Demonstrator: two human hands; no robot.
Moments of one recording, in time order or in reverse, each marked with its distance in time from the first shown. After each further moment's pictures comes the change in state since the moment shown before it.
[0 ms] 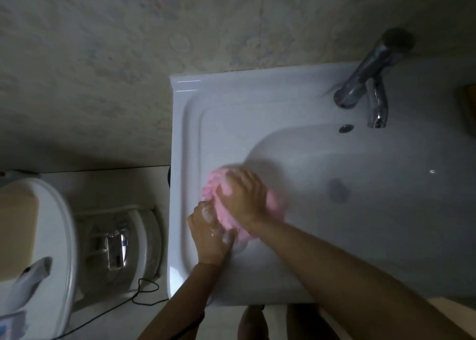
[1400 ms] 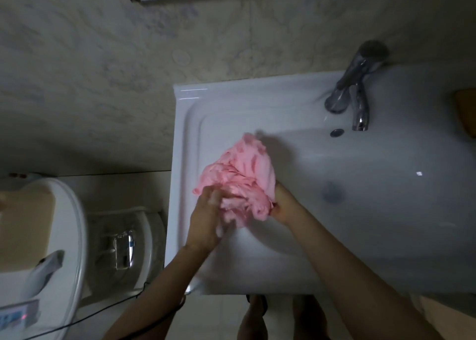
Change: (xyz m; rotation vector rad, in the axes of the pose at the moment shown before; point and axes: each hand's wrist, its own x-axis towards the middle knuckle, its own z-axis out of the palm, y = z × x) left_hand 0.017 0.026 -0.032 0.099 -0.391 0.202; right_hand 0.004 0.068 -0.046 1.253 -0.481 1.219
